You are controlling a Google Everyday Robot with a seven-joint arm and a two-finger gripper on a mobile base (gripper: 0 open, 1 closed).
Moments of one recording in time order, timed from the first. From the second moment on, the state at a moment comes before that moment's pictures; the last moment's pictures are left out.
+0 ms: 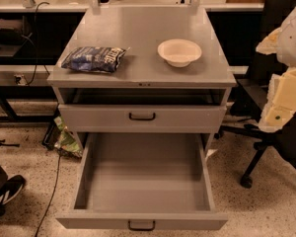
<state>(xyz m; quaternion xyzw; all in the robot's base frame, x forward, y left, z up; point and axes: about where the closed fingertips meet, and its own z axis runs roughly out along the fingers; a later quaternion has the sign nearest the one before) 0.438 -0.217 0.976 -0.60 0.78 -0.03 0.16</state>
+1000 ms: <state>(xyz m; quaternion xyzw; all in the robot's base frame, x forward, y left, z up) 0.515 -0.185 0.976 -0.57 0.78 -0.02 0.24</state>
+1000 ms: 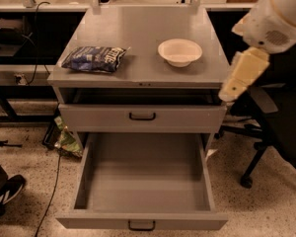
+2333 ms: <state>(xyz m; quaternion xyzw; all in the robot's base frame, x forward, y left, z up) 0.599 -0.128 0.939 -0.54 0.78 0.05 0.30</state>
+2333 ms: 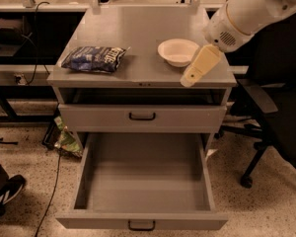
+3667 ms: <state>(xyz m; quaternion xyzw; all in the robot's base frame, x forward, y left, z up) 0.686 -0.008 0.919 -0.56 0.75 0.13 0.33</state>
